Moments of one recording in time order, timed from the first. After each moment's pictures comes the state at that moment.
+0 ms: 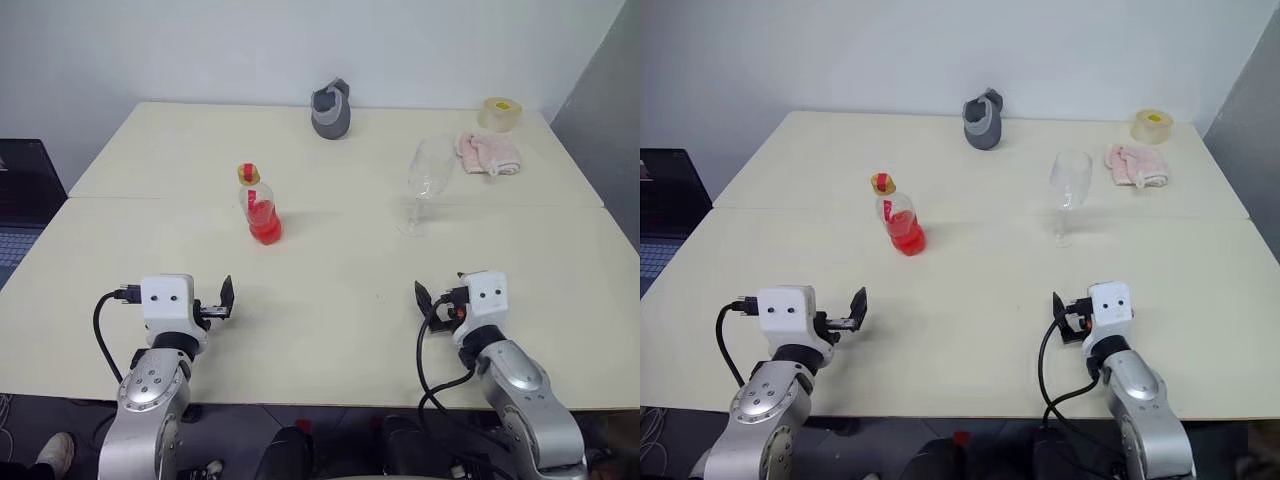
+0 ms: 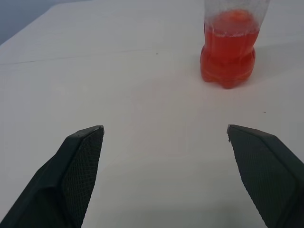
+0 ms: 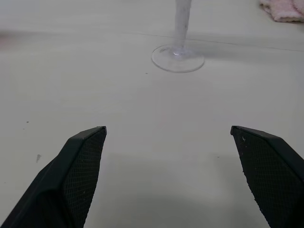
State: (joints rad) left arm 0.17 0.27 0.23 -0.58 -0.16 0.54 -0.08; right arm 0.12 -0.17 0.02 -0.59 0.11 0.57 0.13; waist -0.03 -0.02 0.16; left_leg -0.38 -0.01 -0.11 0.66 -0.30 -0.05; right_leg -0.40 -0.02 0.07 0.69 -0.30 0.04
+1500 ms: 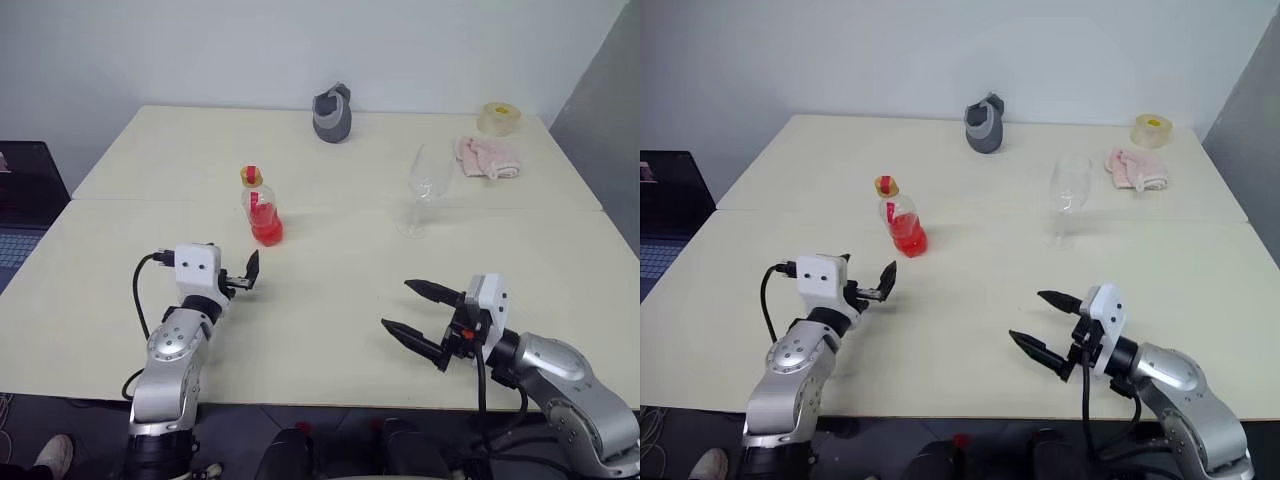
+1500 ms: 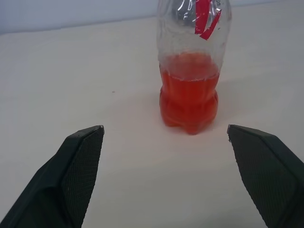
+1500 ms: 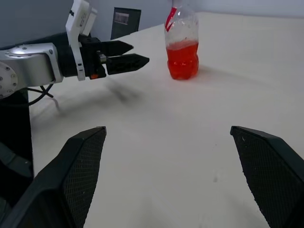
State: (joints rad) left arm -0.13 0.29 0.15 -0.16 -0.14 0.29 -0.22; right arm 0.04 -0.48 -0.01 -0.55 0.50 0.44 0.74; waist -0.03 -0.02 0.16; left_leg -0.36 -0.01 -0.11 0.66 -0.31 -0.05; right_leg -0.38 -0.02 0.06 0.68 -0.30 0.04
